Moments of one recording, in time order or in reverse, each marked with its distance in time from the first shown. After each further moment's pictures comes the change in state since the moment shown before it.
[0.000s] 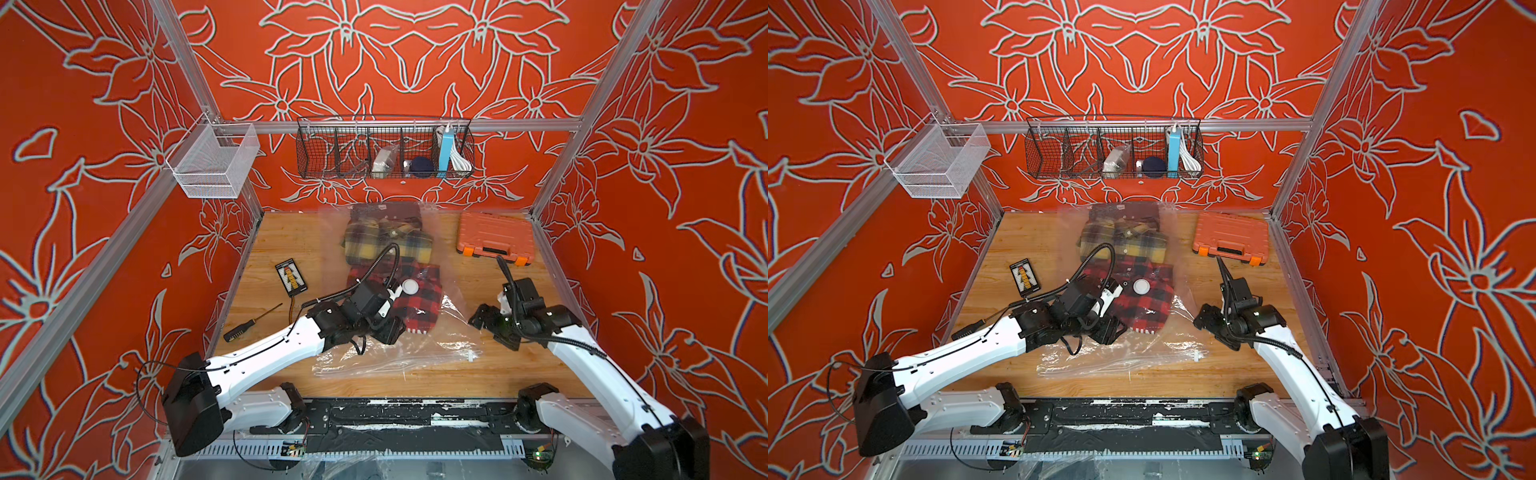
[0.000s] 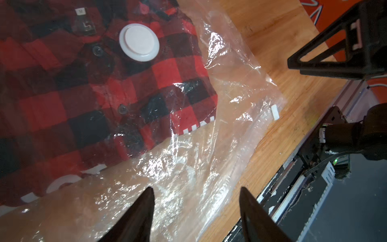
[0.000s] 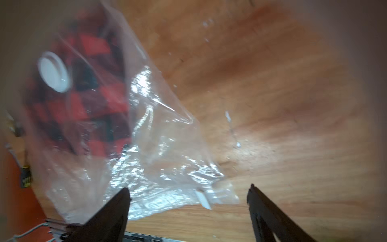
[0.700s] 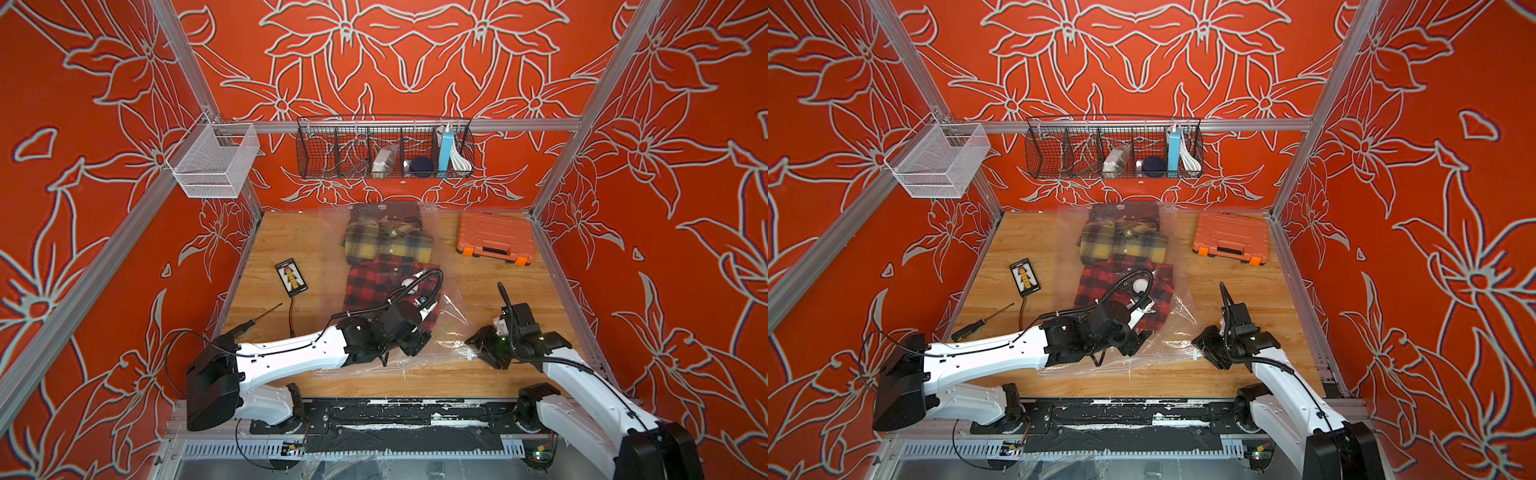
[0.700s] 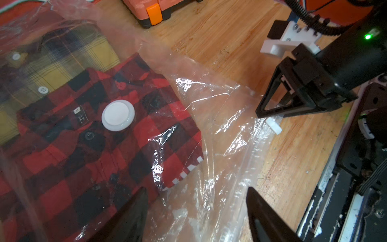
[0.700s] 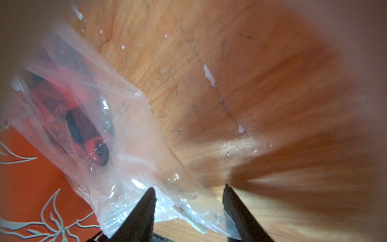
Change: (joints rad) left arm -0.220 0.115 0.009 0.262 -0.284 0.224; right arm -0.018 -0.039 -0.273 0.293 -0.195 0.205
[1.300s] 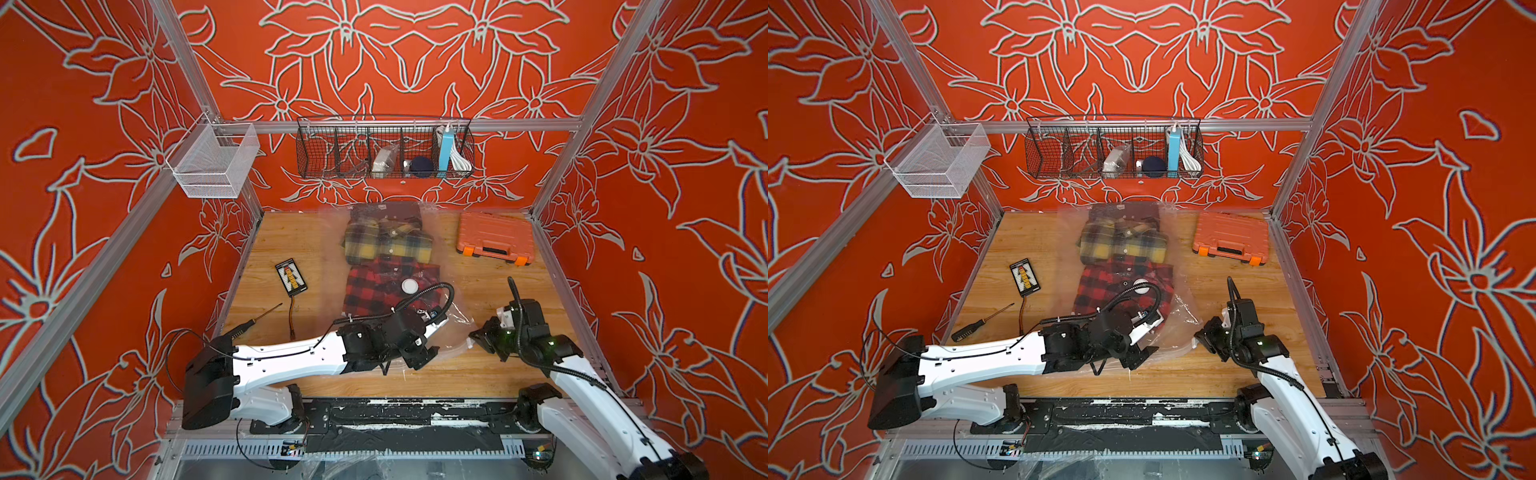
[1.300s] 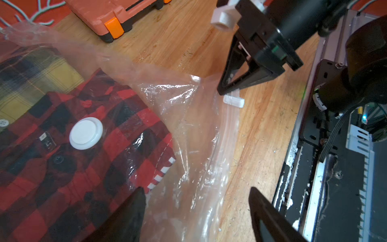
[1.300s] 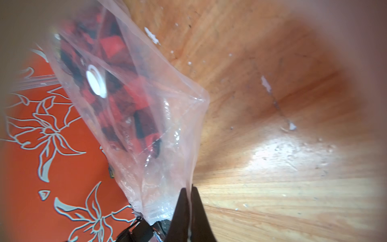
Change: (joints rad) left arm -0.087 0.003 0.009 -0.018 0.069 0.090; right arm -0.011 -0.112 0.072 0.007 -0.044 0.103
